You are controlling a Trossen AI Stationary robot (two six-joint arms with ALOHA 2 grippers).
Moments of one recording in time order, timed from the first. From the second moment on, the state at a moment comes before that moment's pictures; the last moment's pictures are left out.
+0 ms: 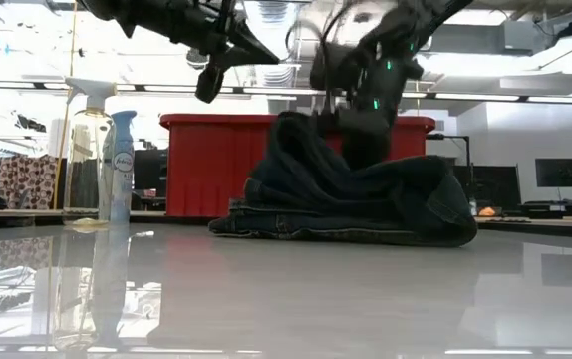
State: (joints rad) left arm 0.22 1.28 0.86 0.22 0.03 -0.75; right arm -0.22 1.78 1.24 -0.63 -0.07 0.06
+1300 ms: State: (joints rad) left arm 0.04 1.69 1.11 -0.36 0.07 -0.45; right arm -0.24 1.86 1.27 -0.67 0.02 0.06
